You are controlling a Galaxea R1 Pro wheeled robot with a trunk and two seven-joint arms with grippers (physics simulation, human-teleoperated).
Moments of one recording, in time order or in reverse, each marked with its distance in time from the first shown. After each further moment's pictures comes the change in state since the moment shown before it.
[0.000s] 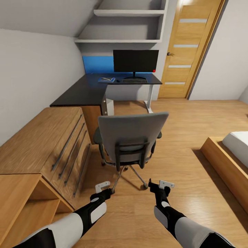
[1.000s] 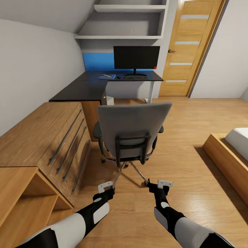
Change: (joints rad) left arm 0.000 -0.024 -0.004 0.000 -0.002 0.002 0.001; right arm 0.002 0.001 0.001 0.003 0.084 -0.006 0.005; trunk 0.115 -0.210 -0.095
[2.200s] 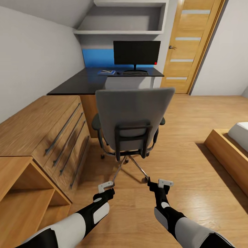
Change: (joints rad) left arm 0.000 0.000 0.000 -0.001 -0.003 0.000 -0.003; right arm 0.000 -0.002 -0.001 0.000 0.002 -0.051 -0.003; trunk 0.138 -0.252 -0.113
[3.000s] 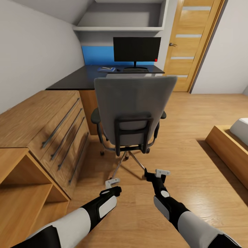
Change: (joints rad) left arm -0.028 -0.025 0.002 -0.115 -0.002 0.162 0.124; right arm -0.002 -0.053 -0.004 -0.228 0.009 0.162 0.038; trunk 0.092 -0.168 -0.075
